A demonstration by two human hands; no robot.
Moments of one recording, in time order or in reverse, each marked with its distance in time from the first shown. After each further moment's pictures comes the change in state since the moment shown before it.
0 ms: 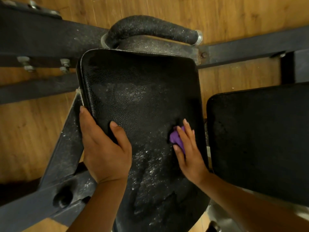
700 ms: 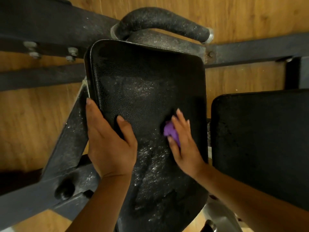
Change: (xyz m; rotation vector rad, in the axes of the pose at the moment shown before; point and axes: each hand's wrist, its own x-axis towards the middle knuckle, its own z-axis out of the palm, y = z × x) left_hand 0.001 -0.001 -0.001 -0.021 -0.013 -0.009; right_hand 0.027 -0.026 0.002 -0.023 -0.023 -0.152
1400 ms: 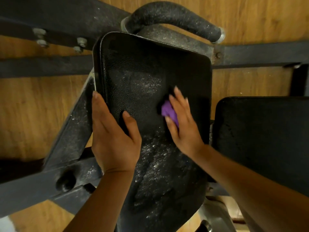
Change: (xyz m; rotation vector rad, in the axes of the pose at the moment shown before) left_hand 0.000 -0.004 0.002 -0.005 0.038 0.052; right_hand 0.055 -0.011 -0.008 -0.045 0.042 -0.158
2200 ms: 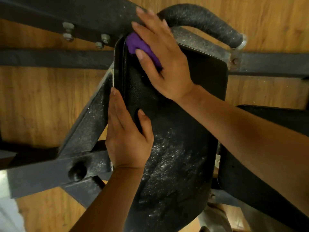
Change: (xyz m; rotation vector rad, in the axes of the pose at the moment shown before) left_hand -0.001 -0.001 0.003 0.045 0.052 0.024; right_hand 0.155 -0.058 0.002 -0.013 0.100 -0.465
